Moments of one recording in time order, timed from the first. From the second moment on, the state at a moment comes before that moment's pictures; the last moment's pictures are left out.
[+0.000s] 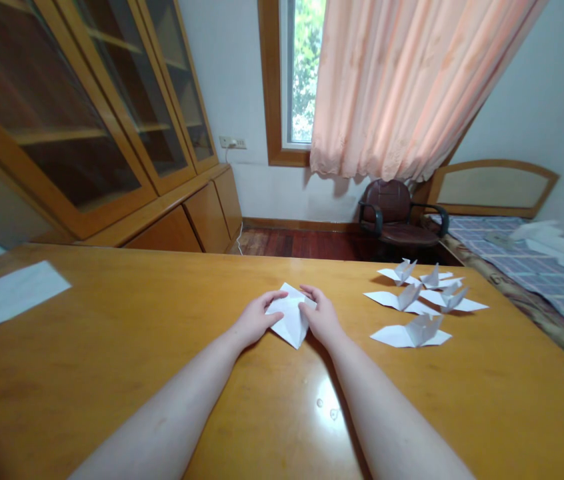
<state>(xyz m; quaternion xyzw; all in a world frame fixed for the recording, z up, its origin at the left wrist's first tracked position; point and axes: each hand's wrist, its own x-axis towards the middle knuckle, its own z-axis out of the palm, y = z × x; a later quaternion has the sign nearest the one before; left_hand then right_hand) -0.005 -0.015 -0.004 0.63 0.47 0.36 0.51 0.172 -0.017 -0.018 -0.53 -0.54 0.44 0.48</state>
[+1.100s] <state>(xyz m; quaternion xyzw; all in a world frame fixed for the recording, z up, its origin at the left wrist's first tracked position) -0.009 -0.014 0.002 0.68 0.53 0.36 0.36 0.171 -0.026 -0.006 -0.57 -0.58 0.37 0.46</state>
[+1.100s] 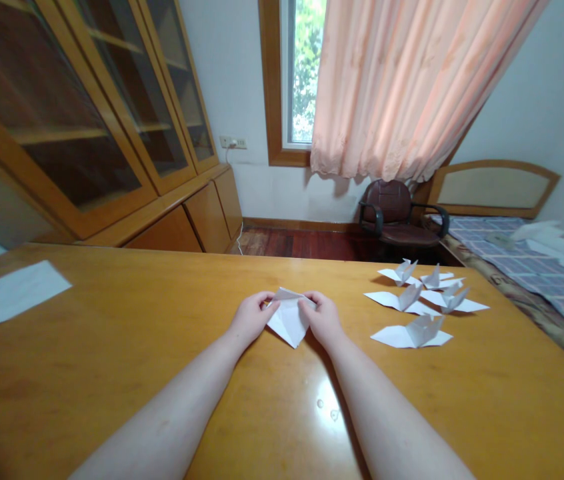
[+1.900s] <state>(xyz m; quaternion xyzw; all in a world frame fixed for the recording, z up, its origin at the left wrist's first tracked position) -0.007 -0.016 0.007 0.66 0.52 0.36 0.41 0.170 -0.025 -0.004 -0.55 -0.58 0.37 0.46</state>
